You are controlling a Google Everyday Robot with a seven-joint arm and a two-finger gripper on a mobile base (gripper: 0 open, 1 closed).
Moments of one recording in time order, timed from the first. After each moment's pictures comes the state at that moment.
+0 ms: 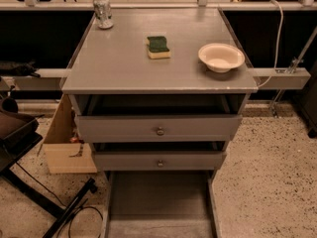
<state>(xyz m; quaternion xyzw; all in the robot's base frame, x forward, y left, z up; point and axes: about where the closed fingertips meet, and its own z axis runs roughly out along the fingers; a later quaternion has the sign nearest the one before) 0.237 -0.216 0.073 -0.38 0.81 0.40 0.21</state>
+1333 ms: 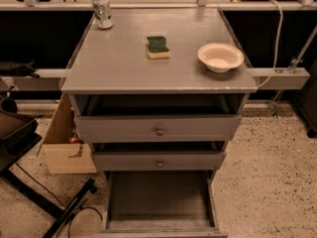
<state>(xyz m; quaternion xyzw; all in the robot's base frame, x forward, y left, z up) 0.337 -0.134 0.074 -0.37 0.71 0.50 0.33</state>
